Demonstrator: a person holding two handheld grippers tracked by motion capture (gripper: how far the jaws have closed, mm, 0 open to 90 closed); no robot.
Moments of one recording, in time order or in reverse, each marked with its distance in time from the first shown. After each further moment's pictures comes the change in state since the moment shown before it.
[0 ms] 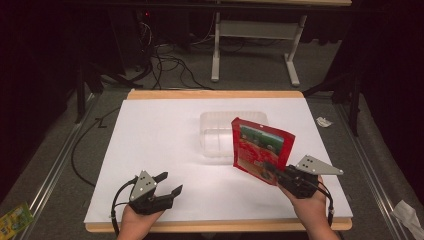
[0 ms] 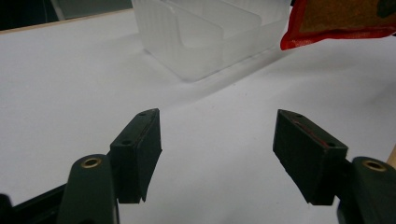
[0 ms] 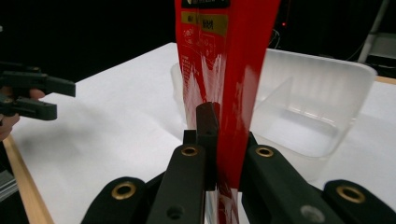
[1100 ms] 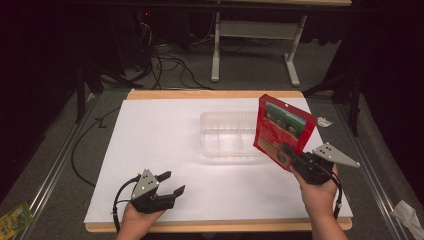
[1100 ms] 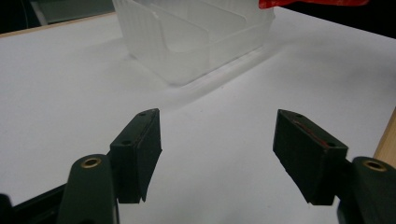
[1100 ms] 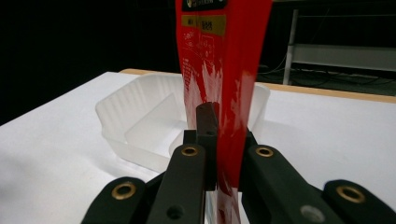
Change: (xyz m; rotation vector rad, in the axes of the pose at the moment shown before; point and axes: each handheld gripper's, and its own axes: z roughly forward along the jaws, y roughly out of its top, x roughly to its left) left arm 0.000 0.004 0.003 -0.002 -0.053 0.027; right arm -0.032 0.016 -0.009 -0.082 -0.238 0.079
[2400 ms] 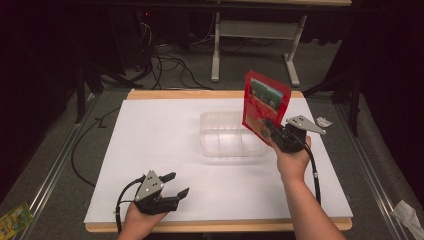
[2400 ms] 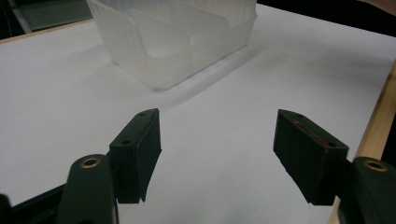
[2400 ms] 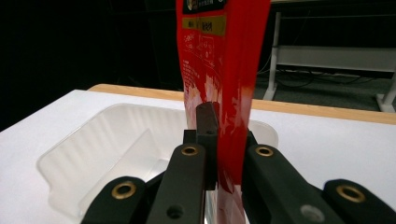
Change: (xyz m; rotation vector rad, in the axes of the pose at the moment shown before) left arm -0.009 0.003 0.004 0.002 -0.041 0.045; right arm 0.000 0.028 0.090 -0.002 -0.082 0.032
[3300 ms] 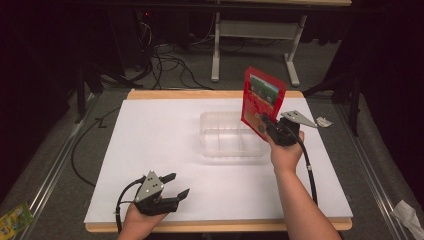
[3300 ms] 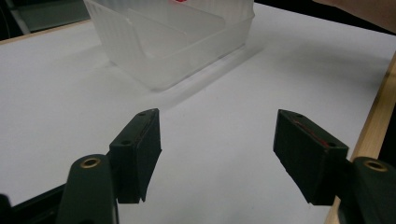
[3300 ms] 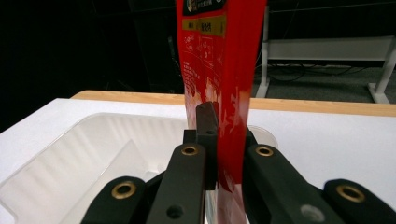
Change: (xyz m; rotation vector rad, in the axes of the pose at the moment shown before) left arm 0.000 0.000 -0.001 0.004 -0.007 0.006; right arm -0.005 -0.002 0.030 0.004 -0.044 0.044
